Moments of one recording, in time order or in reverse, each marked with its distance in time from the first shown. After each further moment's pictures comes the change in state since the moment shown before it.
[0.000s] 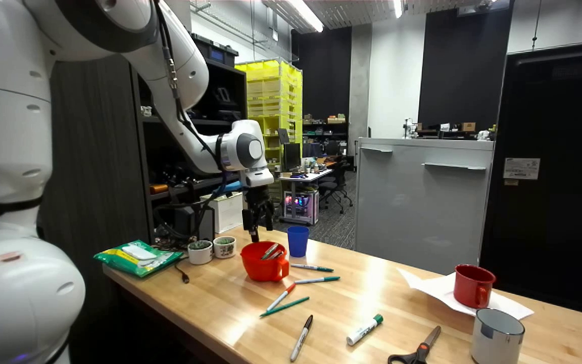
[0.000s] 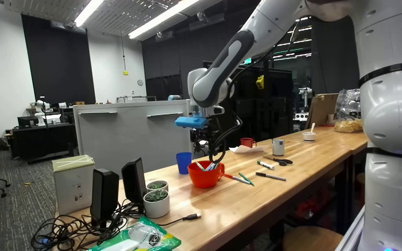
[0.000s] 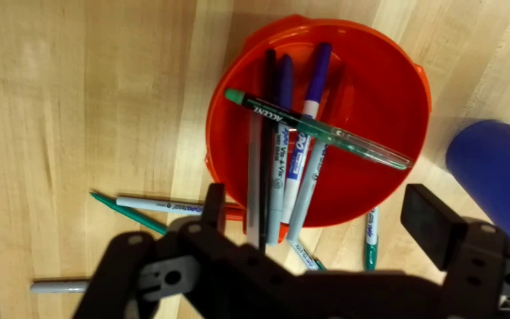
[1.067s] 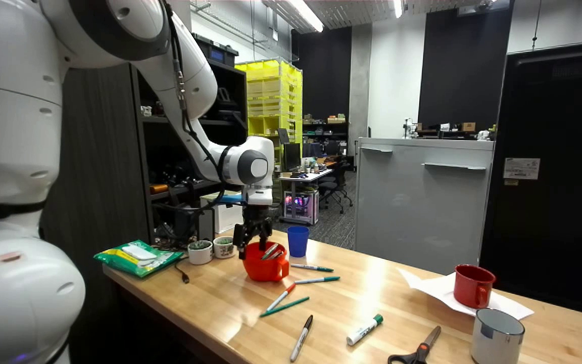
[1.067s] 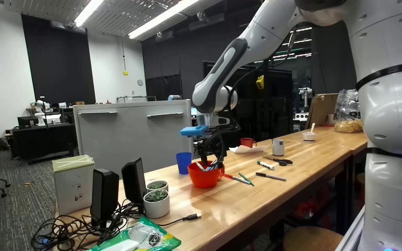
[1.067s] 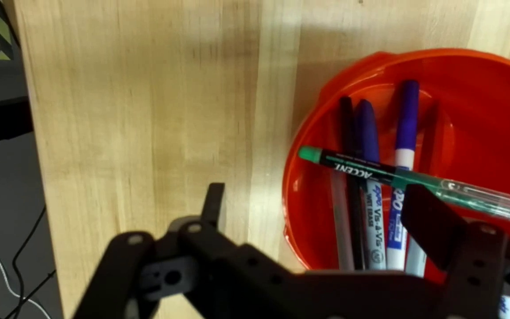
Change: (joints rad) arm 0.000 0.053 -0.029 -0.033 0.226 -0.050 -0.019
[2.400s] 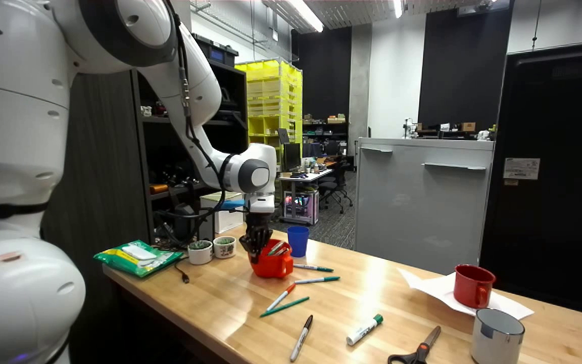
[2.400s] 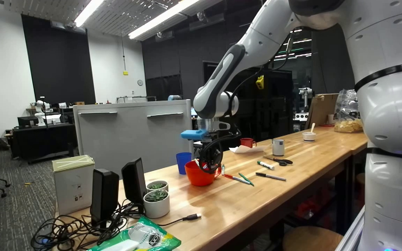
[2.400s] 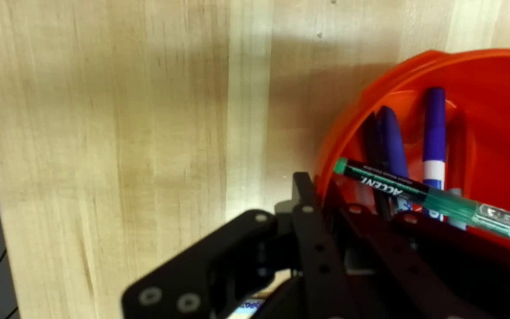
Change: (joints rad) arm 0.003 0.034 -0.013 -0.014 0.036 0.102 -0.019
